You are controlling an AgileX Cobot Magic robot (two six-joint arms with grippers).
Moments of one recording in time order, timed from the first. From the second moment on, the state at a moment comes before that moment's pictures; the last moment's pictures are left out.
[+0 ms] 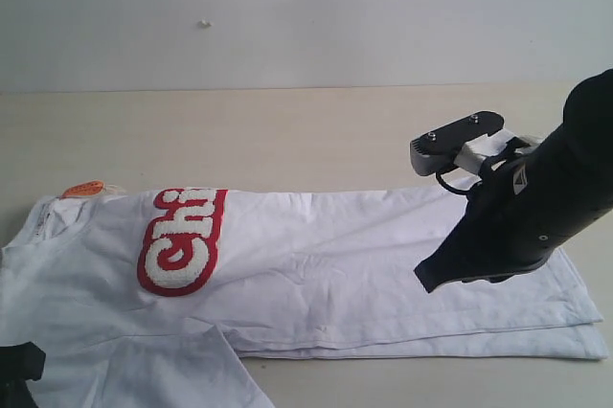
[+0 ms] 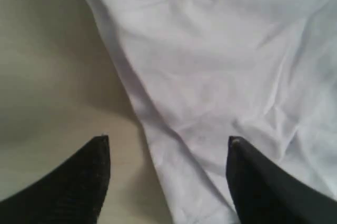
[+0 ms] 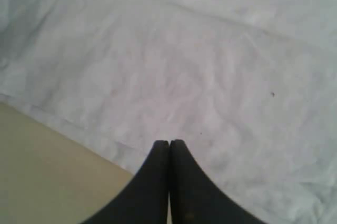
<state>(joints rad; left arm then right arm) -0.11 1.39 -0.41 -0.40 0.69 0.01 0.31 1.54 -0.79 0.05 0.60 -0.08</state>
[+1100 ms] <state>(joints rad) -0.11 1.55 -0.47 -0.74 0.81 0.43 0.31 1.54 -0.79 0.05 0.59 -0.08</state>
